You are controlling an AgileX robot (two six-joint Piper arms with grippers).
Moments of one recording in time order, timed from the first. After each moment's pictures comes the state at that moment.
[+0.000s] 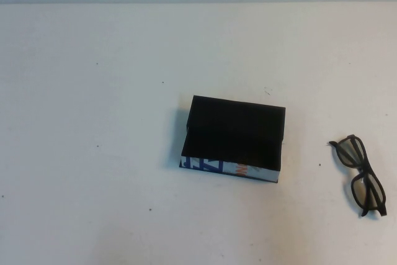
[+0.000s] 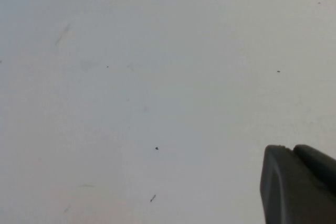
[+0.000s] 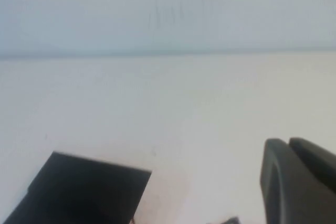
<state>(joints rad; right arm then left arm) 0.09 0.55 -0.56 0.40 0.32 -0.24 -0.06 -0.02 0.02 -0.01 0.36 0.08</state>
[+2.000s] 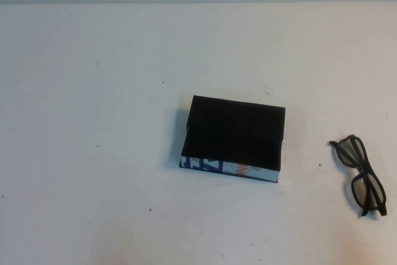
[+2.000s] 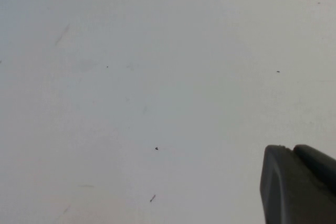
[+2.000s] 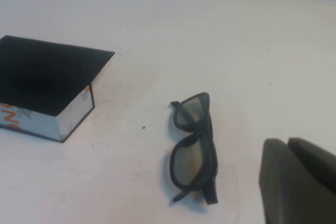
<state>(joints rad) 0.09 -0.01 0.03 0.29 0.26 -0.24 -0.06 -0.02 0.02 -0.01 0.36 0.08</state>
